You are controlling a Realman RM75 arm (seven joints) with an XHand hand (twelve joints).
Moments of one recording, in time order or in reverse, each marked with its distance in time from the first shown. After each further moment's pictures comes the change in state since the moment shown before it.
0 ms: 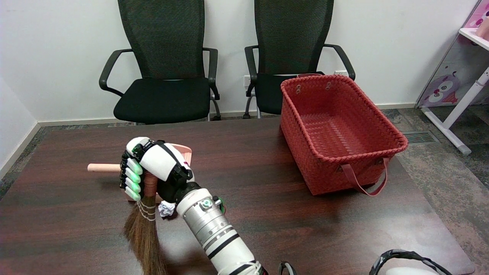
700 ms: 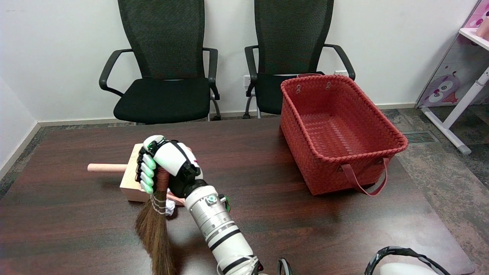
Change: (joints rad) arm 0.031 -0.024 0.013 0.117 0.037 -0.060 0.037
